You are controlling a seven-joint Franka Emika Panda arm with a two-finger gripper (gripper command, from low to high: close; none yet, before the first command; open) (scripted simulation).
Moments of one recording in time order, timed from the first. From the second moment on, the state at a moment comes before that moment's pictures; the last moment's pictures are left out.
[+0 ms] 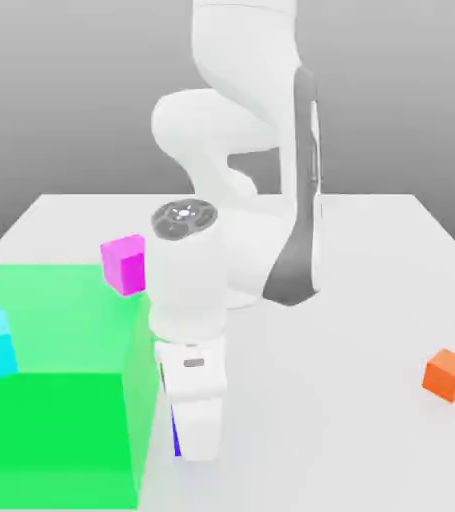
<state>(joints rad) 0.41 0.20 -0.45 -2.69 0.31 2.86 -1.28</state>
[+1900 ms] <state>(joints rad) 0.66 0.17 0.19 -2.61 -0.09 2.77 -2.65</state>
